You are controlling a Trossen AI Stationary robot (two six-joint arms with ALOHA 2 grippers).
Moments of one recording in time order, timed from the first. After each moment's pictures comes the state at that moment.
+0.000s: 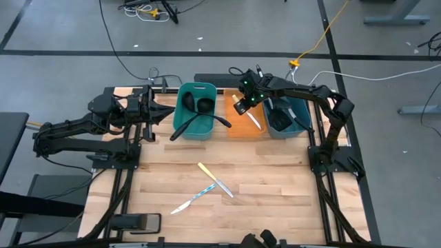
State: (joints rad) left arm 0.18 0.66 0.79 0.08 0.04 0.09; right arm -0.60 1.83 1.36 -0.61 -0.14 0.25
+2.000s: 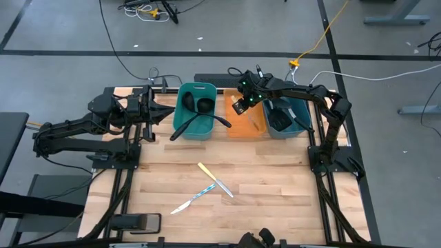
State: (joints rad) left arm 0.18 0.66 0.79 0.08 0.04 0.09; right arm -0.60 1.86 1.36 -0.58 -0.12 0.26
